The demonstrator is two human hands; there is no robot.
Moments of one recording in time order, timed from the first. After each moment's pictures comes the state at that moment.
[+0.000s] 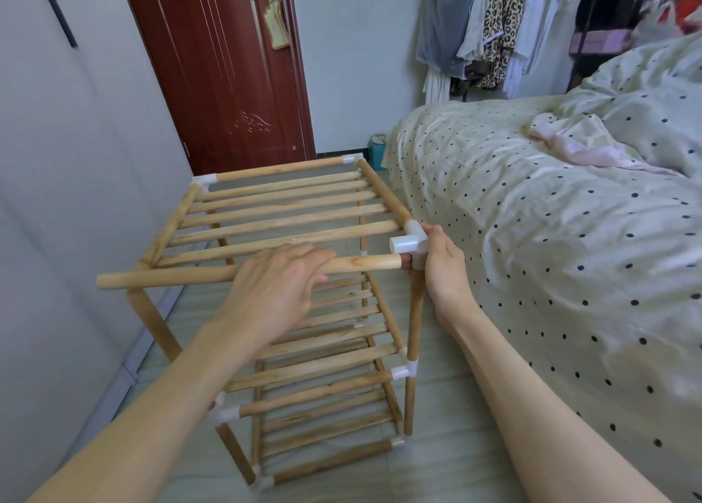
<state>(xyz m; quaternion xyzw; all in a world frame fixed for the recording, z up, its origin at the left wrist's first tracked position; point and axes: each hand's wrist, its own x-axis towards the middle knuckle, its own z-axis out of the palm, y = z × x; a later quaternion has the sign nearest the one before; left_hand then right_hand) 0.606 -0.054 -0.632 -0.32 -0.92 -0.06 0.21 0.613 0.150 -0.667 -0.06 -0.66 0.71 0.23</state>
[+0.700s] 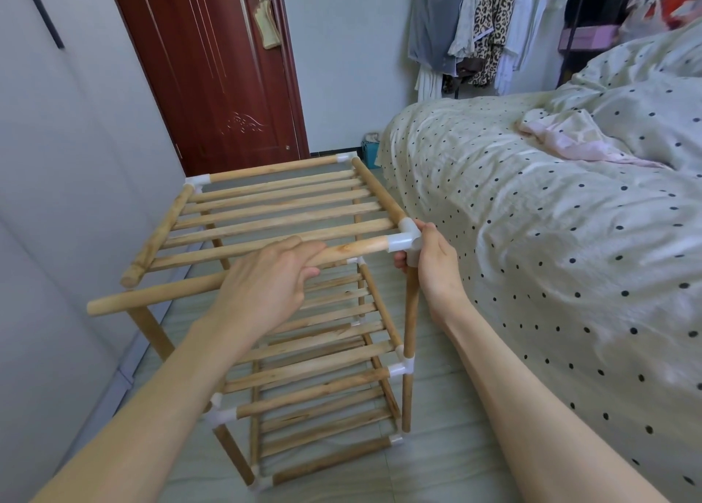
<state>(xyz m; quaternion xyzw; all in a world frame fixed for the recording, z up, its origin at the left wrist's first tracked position) 0.601 -0.058 -0.629 -0.31 -0.93 -0.08 0.20 0.610 0.148 -0.672 -0.06 -0.66 0.72 0.23</state>
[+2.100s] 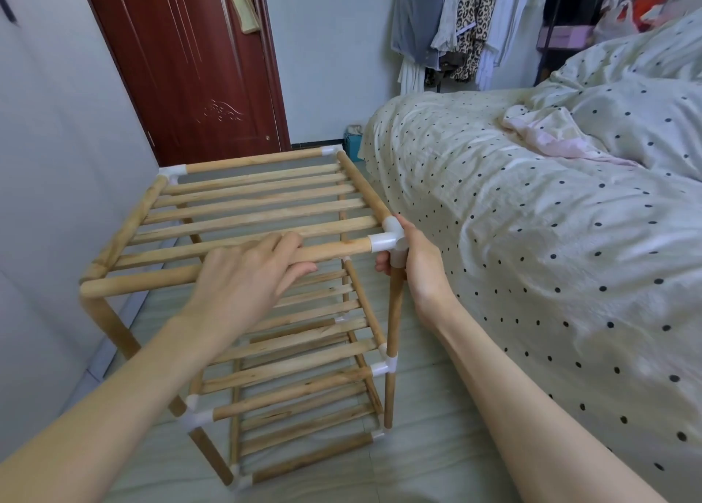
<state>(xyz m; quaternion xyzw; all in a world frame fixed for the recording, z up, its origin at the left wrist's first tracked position) 0.602 -0.061 -0.624 -0.36 -0.89 0.05 0.28 0.619 0.143 -0.663 -0.07 -0.64 0.75 0.18</state>
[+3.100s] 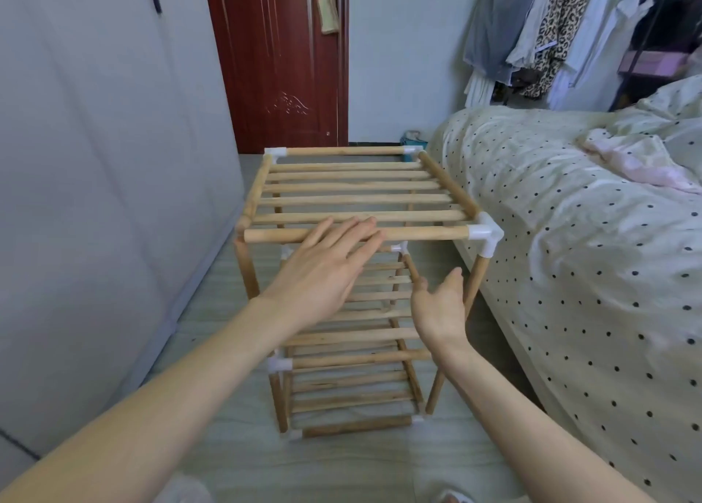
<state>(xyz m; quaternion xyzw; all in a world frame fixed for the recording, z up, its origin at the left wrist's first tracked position) 0.624 -0.119 -0.646 -0.39 -0.89 0.02 0.23 0.662 0.044 -0.685 -0.20 -0.81 0.53 0.16</state>
